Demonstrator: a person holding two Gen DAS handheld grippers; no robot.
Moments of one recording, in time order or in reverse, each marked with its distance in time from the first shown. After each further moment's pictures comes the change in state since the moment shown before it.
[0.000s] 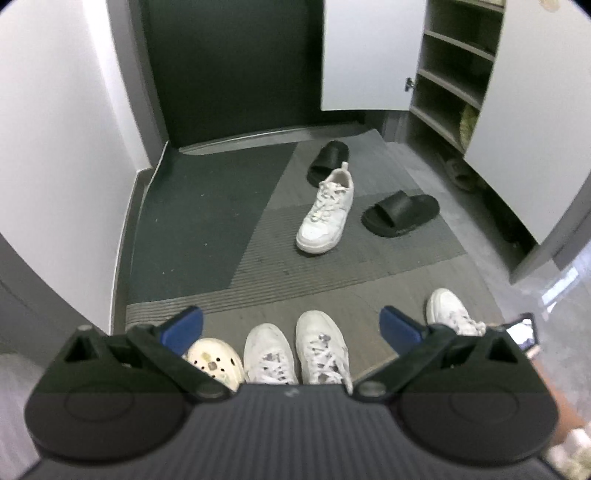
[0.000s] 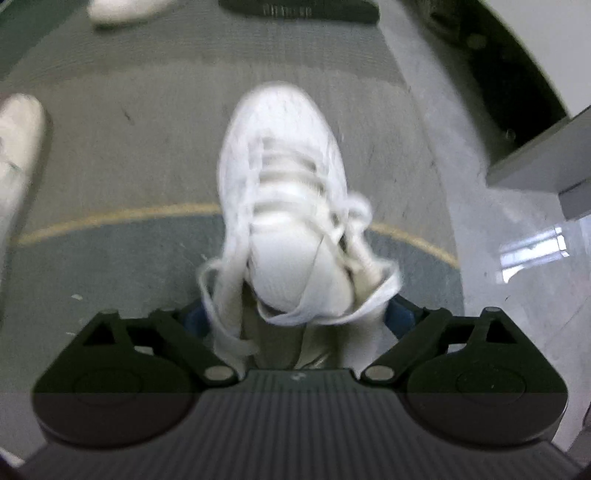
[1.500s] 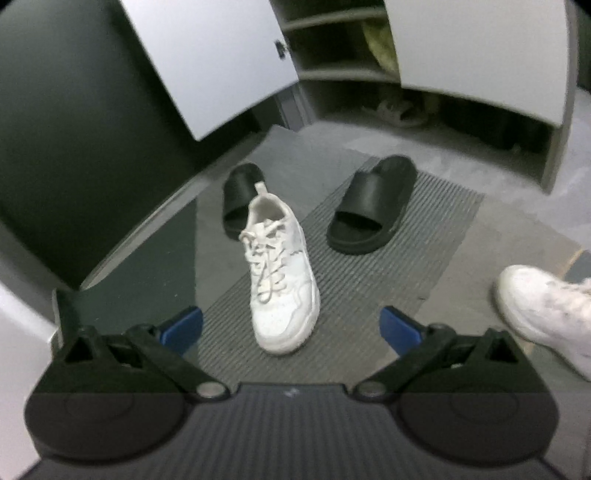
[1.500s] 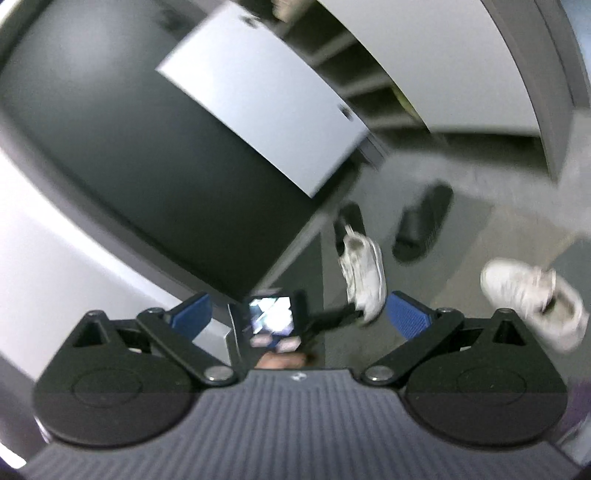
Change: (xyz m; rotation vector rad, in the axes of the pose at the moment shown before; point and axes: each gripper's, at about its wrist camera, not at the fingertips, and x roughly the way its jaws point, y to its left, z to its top) left arm 0.341 -0.113 0.075 0.614 -0.122 -0.089; right arm -0.366 0.033 0.002 0.899 -0.596 0.604
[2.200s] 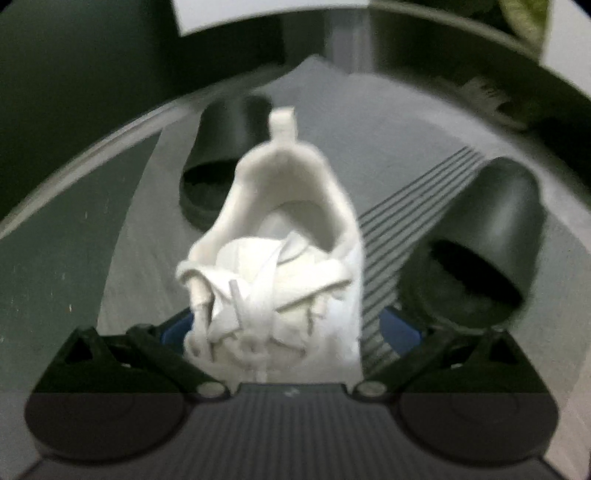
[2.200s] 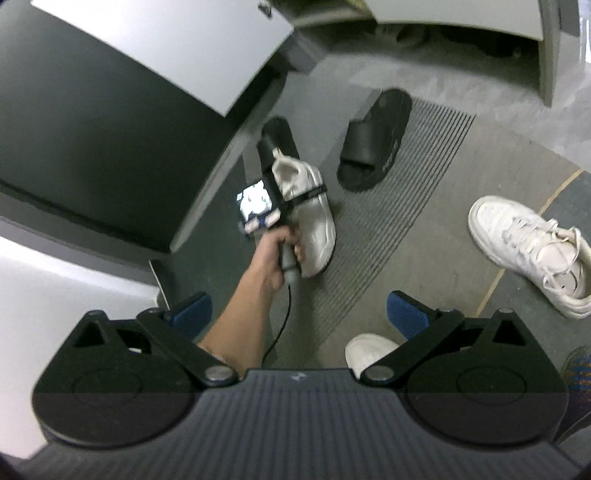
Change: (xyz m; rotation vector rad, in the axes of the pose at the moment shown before) left arm 0.294 0.048 0.040 -0.291 0.164 -0.073; right arm 0.198 -0.023 0.019 0.080 0.298 -0.246
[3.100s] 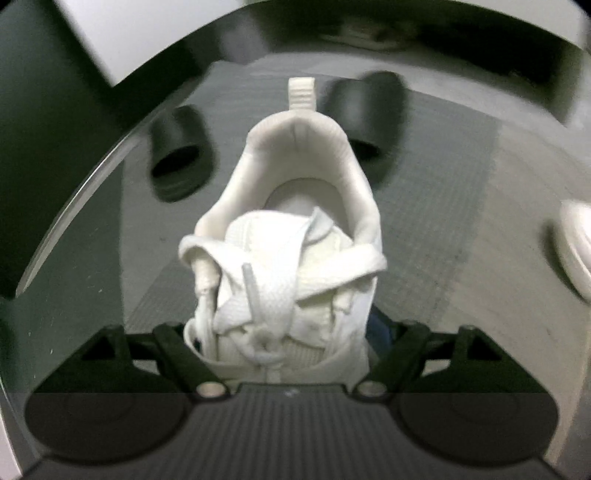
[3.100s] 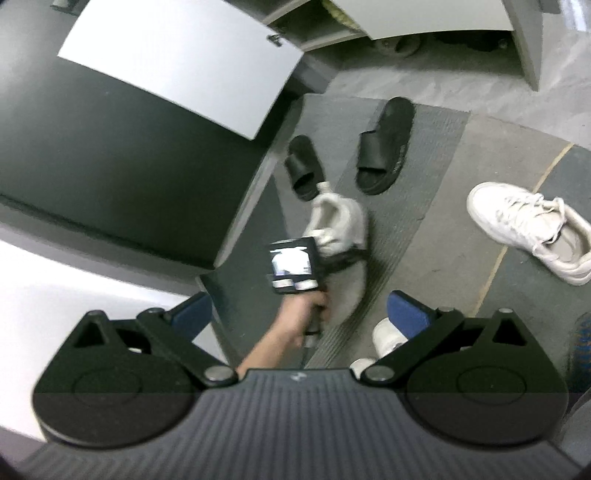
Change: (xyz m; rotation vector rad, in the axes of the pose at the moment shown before) left arm -0.153 -0.063 -0.125 0.487 -0.020 -0.078; right arm -0.103 -0.031 -0.030 0.083 -0.076 0.183
